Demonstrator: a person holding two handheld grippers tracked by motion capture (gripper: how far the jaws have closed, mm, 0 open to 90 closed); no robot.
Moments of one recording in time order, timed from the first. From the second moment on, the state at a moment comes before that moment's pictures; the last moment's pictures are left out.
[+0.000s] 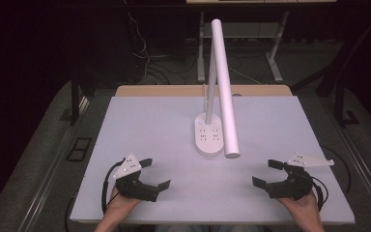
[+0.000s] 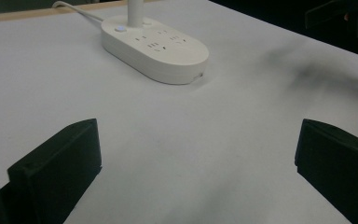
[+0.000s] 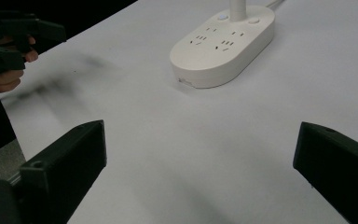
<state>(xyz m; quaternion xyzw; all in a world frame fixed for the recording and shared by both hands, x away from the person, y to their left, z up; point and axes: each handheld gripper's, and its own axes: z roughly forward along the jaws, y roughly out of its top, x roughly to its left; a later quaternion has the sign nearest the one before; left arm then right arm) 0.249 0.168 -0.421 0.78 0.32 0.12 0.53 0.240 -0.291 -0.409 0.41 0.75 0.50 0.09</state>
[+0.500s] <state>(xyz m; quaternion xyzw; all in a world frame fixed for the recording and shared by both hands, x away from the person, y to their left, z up) 0.250 0.166 -0.422 0.78 0.32 0.12 0.53 0.241 -0.291 -0.409 0.41 0.76 0.50 0.08</state>
